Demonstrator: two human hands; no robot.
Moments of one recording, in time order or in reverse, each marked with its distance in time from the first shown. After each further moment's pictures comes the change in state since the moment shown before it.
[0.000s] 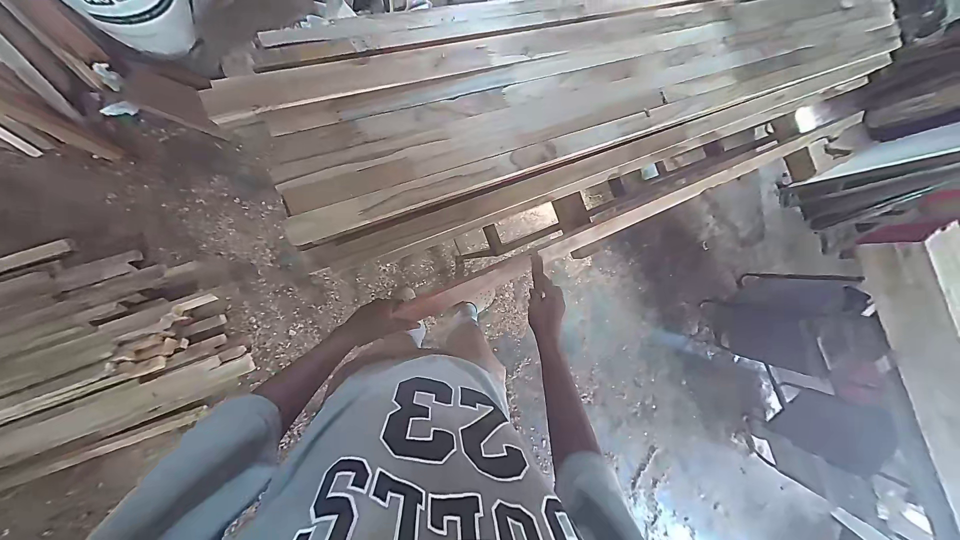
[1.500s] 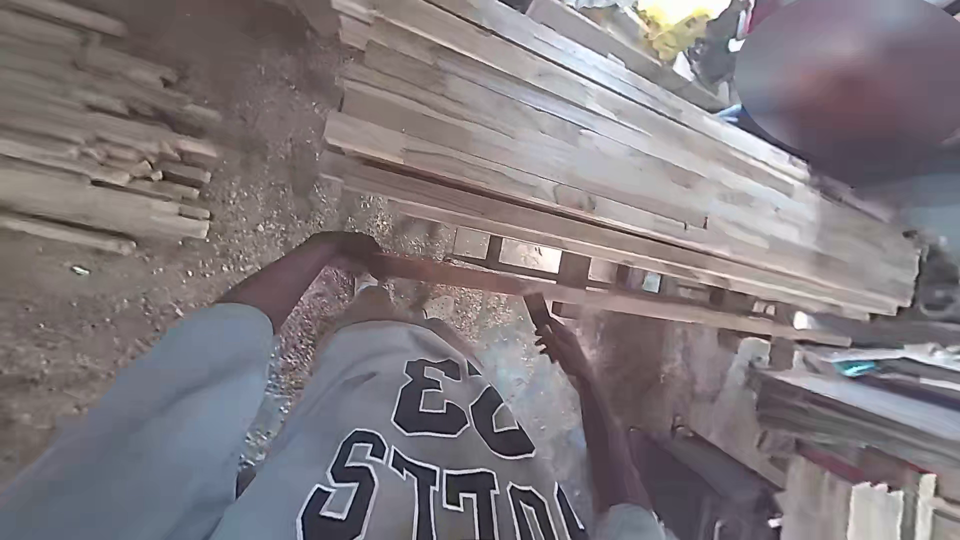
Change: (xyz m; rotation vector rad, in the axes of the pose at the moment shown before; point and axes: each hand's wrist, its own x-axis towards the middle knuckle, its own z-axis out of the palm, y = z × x) left_hand -0.001 0.018 -0.005 -0.281 0.007 -0.106; right_hand 0.108 0.068 -0.116 0.127 -0.785 -0.148
